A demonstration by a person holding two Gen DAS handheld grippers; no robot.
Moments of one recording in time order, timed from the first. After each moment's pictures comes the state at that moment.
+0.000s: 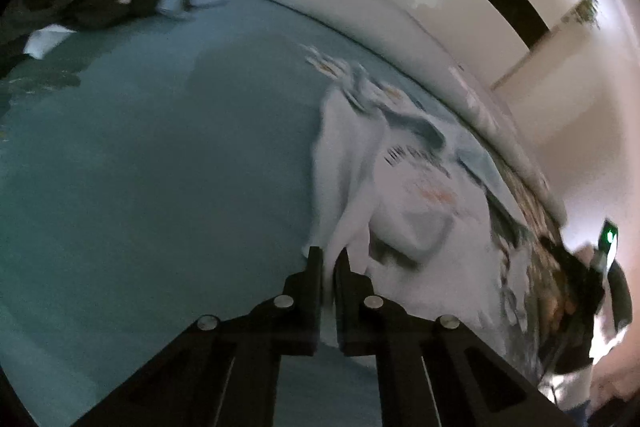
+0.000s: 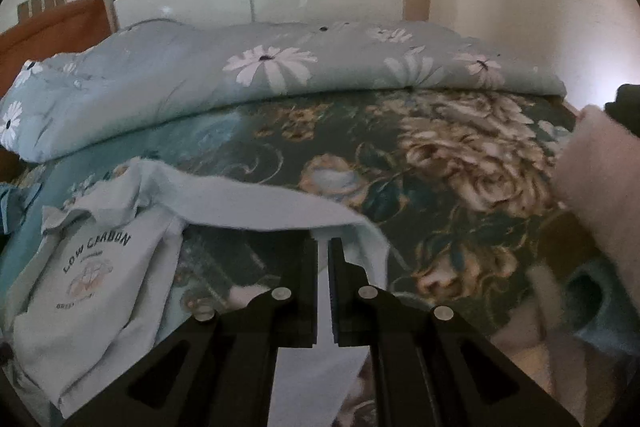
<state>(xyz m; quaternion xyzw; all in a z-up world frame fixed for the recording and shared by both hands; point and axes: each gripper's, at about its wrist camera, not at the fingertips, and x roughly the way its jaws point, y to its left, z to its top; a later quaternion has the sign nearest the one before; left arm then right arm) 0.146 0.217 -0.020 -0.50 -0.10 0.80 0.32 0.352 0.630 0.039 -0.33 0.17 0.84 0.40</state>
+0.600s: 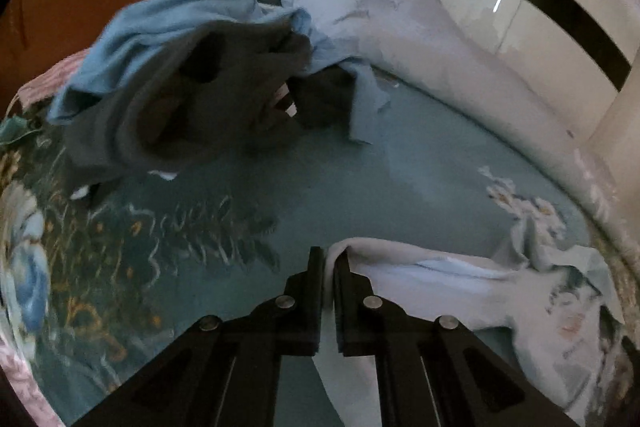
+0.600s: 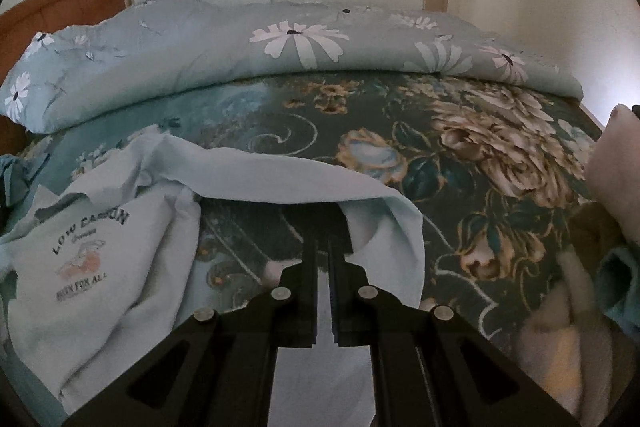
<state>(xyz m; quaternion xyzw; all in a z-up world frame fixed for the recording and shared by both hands) -0.004 0.153 -0.013 -0.45 -0.04 0.88 0.16 0.333 0.612 0.027 -0.37 0.17 0.83 0.38</state>
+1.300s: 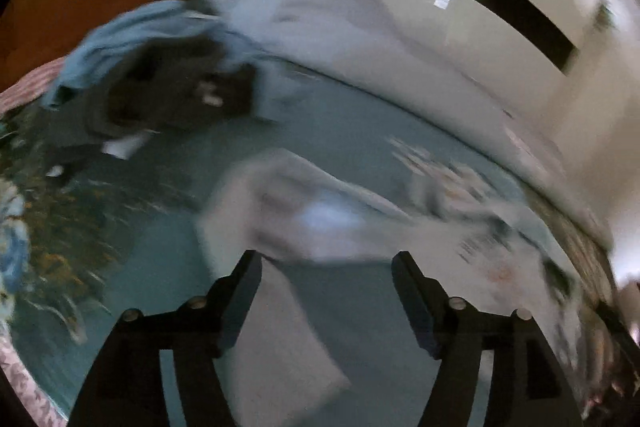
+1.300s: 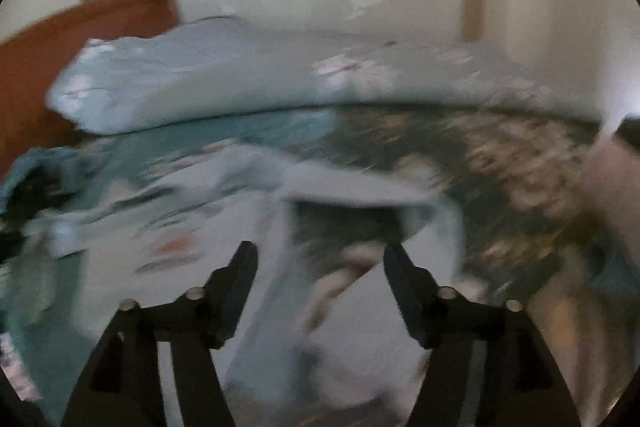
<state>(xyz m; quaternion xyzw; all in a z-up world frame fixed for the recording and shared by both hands) 0.103 0.186 0.015 -0.43 -0.04 0.85 0.29 0.351 0.525 0.057 -0.34 0.17 0.89 0.26</state>
